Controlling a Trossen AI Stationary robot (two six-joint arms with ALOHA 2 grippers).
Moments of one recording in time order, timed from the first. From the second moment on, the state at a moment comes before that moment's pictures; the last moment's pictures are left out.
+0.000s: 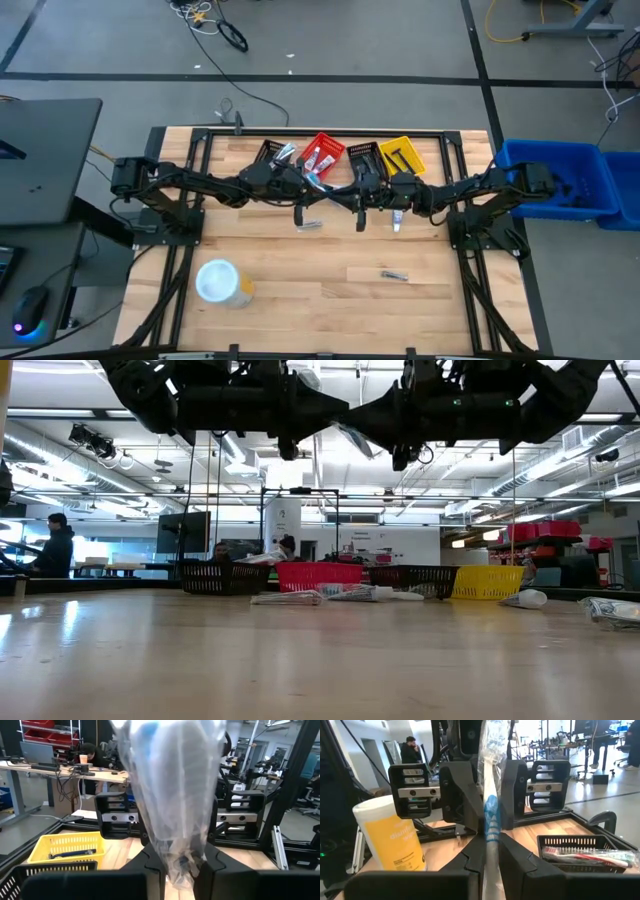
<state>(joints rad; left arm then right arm) 0.12 1.54 0.72 0.88 0.10 -0.13 -0.06 1.48 0.61 0.88 -0.01 0.15</state>
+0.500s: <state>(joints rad) 0.13 1.53 0.72 0.75 -0.04 -0.19 -0.10 1.37 0.61 0.55 0.07 0.15</state>
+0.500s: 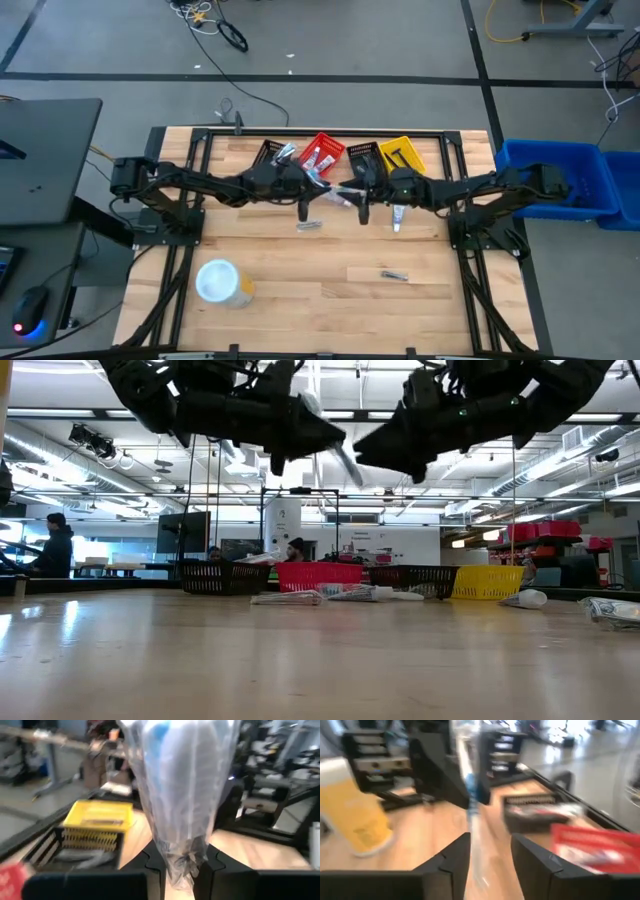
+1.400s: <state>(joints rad) 0.54 1.36 0.99 -0.49 -0.21 -0.14 -0.31 1.27 0.61 0.18 0.21 0.11</state>
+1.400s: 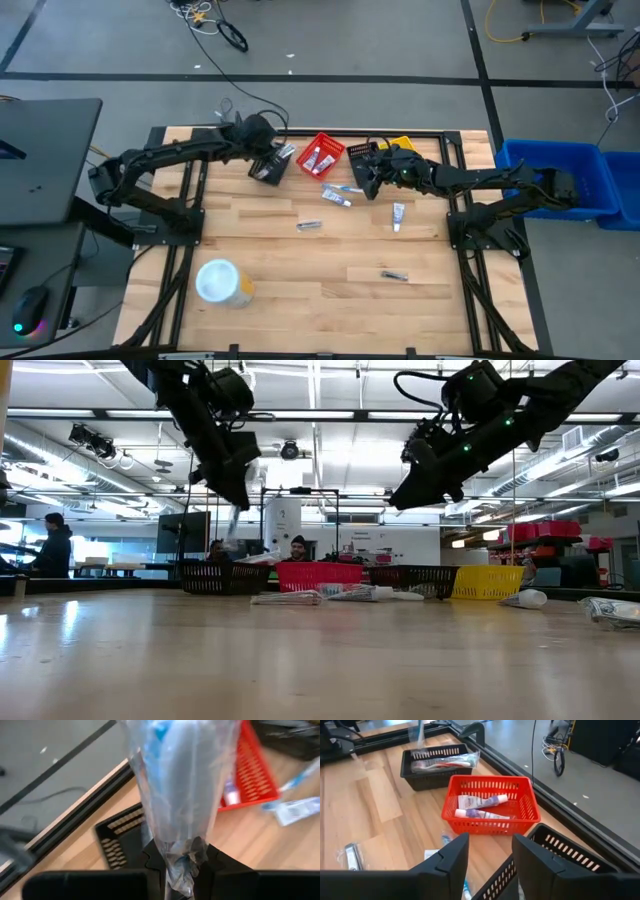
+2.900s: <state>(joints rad) 0.58 1.59 1.12 -0.64 -0.19 0.01 -0.31 1.27 0.61 0.14 0.11 0.09</state>
